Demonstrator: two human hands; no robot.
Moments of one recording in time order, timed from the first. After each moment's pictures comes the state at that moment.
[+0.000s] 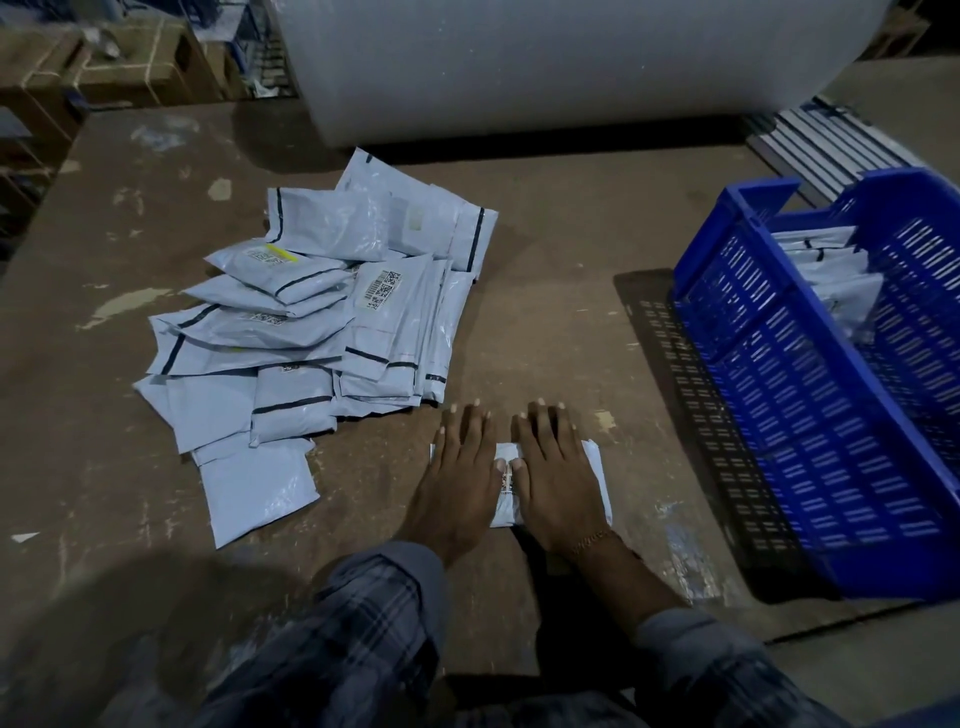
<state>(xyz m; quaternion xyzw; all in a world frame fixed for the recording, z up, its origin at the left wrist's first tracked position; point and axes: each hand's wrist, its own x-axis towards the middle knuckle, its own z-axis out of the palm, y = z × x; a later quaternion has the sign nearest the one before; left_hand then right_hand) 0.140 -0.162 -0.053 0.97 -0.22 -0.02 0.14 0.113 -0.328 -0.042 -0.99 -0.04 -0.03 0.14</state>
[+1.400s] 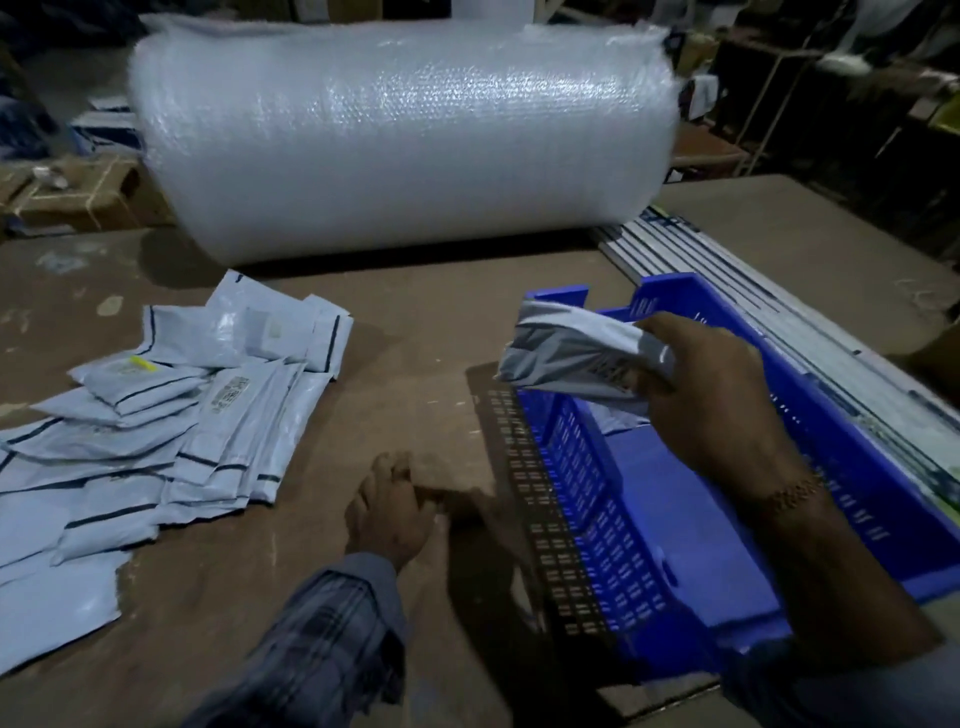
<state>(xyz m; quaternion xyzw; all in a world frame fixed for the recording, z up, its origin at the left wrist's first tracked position) 0.188 -0.336 -0.005 0.96 -0.01 -0.13 0.23 0.104 -0.628 0.264 -0.96 0.07 -0.21 0.16</state>
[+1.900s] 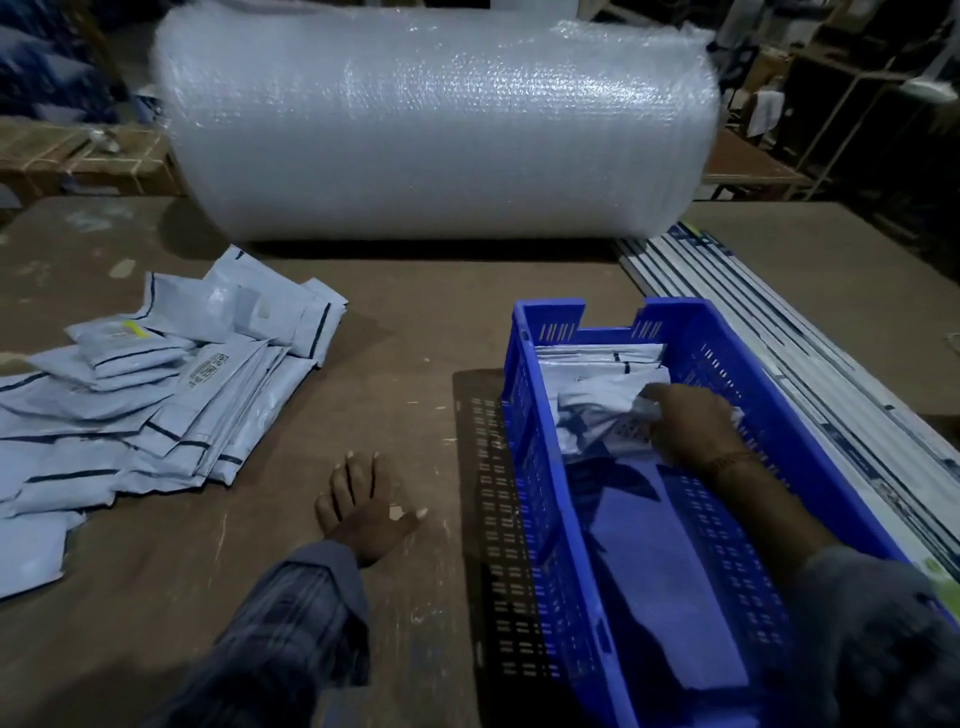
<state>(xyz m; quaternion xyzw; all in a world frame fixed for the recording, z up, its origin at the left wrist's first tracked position) 0.192 -0.369 -0.031 0.97 0.04 -0.20 0.13 0.206 -0.767 0.149 -0.99 0.09 0.04 0.04</state>
